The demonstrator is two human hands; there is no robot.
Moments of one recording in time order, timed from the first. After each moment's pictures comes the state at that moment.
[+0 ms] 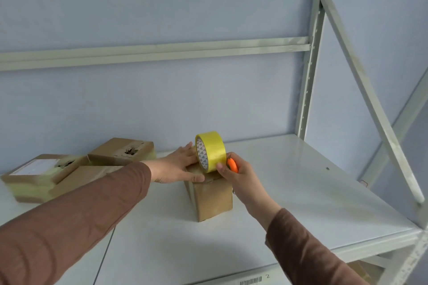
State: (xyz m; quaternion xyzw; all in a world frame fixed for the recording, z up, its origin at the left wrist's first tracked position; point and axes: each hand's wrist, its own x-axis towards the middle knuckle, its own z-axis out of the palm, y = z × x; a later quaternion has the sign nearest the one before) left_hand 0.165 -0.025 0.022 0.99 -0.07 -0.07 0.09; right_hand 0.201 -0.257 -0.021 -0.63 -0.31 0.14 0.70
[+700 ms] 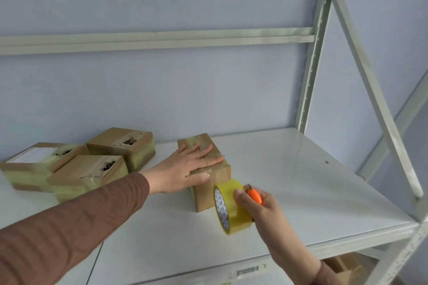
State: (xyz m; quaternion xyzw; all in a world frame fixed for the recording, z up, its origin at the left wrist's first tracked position) left_hand 0.143 -0.045 -0.010 0.99 -0.12 0.00 0.06; right_hand 0.137 -0.320 -0.047 -0.66 -0.23 0.17 0.70
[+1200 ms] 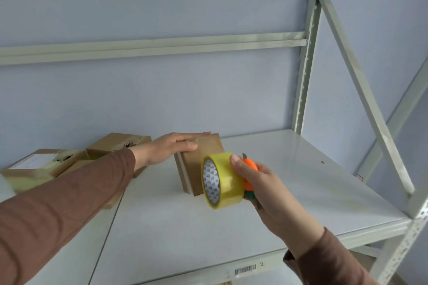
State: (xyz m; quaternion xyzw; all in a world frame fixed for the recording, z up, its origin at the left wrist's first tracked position) left_hand 0.141 -0.036 0.052 0.92 -0.08 -0.02 0.38; right_hand 0.139 -0.321 0.019 -0.55 -0.24 0.26 0.75
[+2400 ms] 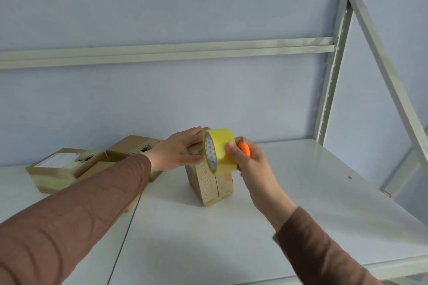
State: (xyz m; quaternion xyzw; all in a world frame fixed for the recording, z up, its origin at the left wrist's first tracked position) left_hand 0.159 0.015 0.041 0.97 -0.08 0.09 0.21; right_hand 0.179 -0.240 0.033 -0.59 -0.31 0.09 0.74
